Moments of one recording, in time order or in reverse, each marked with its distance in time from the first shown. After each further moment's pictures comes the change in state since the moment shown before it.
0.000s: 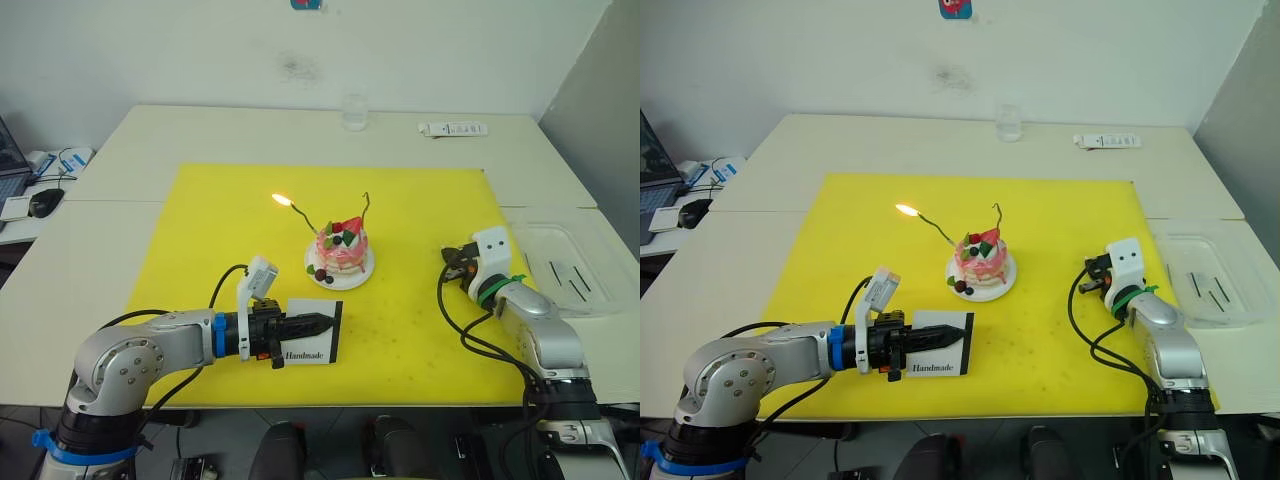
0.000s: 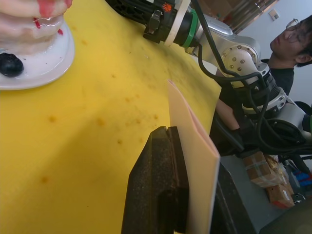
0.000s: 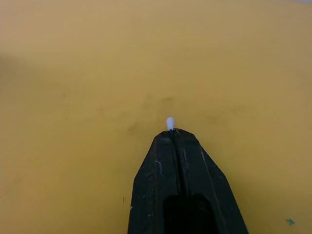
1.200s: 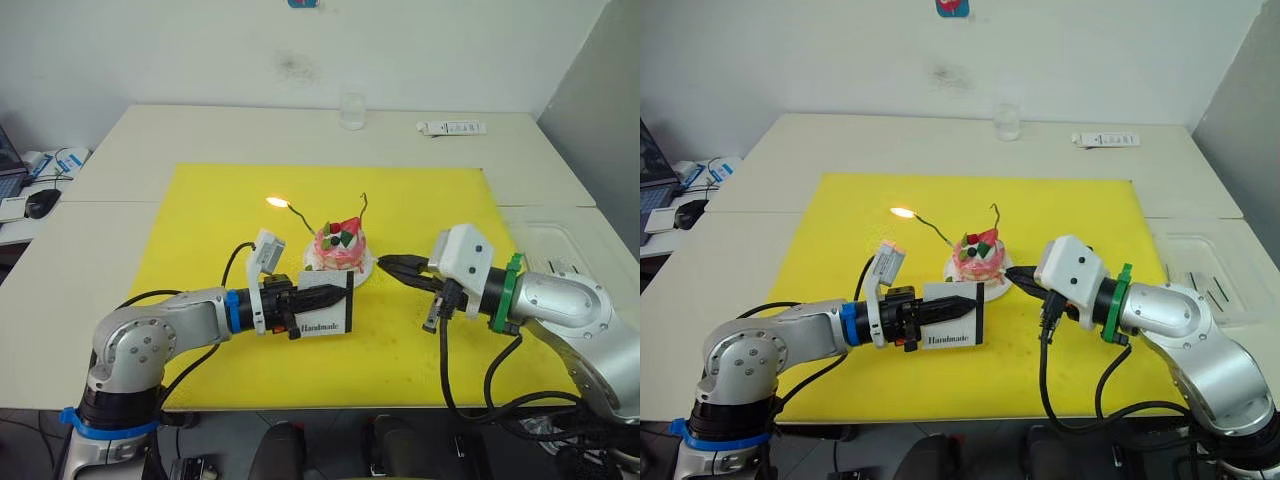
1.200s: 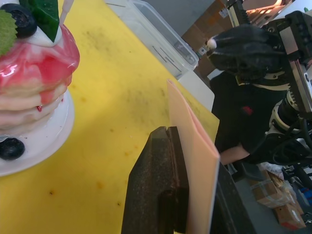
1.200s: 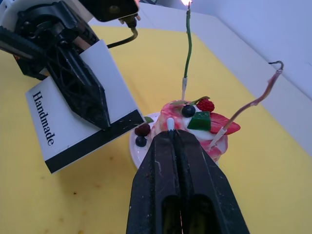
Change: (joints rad) left arm -0.124 -0.091 0.015 0.046 -0.062 0.005 0.123; right arm -0.050 -0.350 0.234 -0.776 0.183 0.231 0.319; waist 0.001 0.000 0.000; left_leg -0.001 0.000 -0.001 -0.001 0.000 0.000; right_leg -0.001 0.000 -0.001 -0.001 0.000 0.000
